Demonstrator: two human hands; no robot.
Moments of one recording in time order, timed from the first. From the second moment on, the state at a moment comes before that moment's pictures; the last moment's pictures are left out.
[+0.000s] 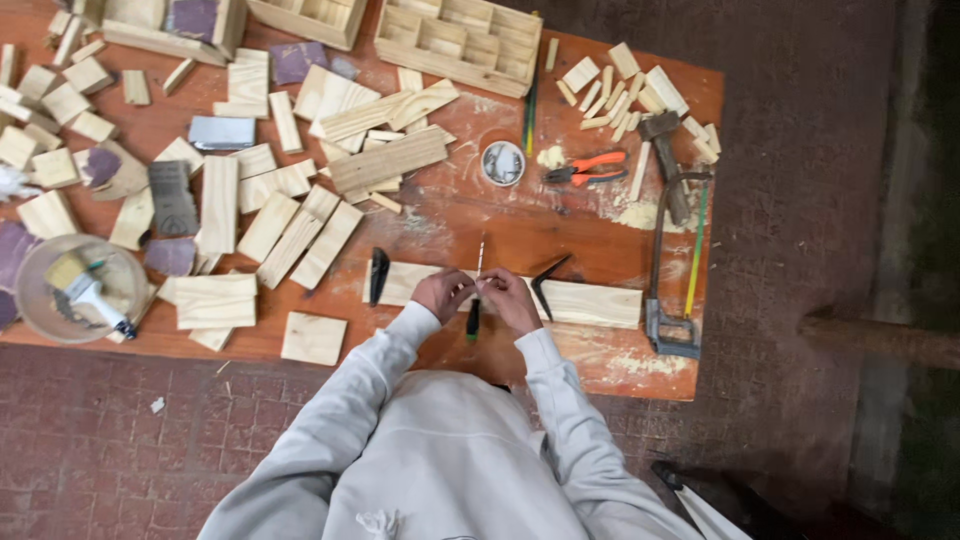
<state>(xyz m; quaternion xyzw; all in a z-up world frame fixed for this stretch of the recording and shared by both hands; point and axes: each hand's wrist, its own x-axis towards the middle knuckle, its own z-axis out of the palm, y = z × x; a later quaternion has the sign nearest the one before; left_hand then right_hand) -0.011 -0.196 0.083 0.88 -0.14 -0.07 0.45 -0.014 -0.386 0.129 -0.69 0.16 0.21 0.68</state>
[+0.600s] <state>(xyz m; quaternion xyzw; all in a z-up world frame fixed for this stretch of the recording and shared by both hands) -0.067 -0.061 0.077 0.91 0.02 -0.11 0.39 -0.070 -0.289 0.108 -0.65 0.13 0.20 0.72</state>
